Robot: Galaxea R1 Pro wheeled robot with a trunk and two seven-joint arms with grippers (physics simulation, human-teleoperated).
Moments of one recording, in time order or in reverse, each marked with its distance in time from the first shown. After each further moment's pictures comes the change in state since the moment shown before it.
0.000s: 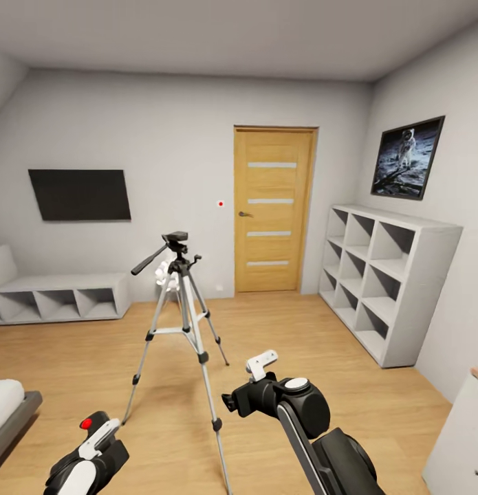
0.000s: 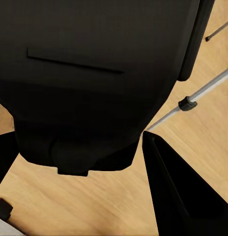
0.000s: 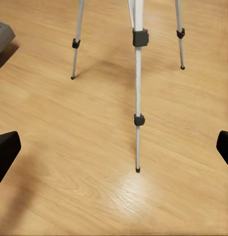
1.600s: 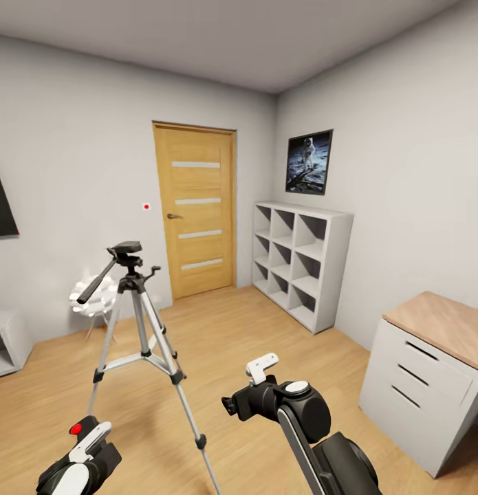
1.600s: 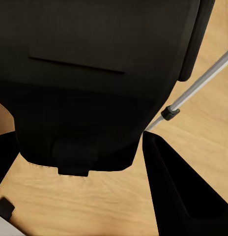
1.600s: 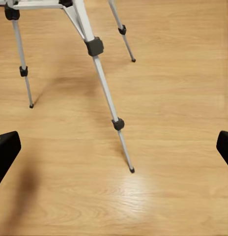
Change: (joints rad) left arm 0.011 -0.003 0.051 0.001 -0.009 -0.005 0.003; right arm 0.016 0.000 0.001 -0.007 0.002 0.000 0.000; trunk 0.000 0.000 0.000
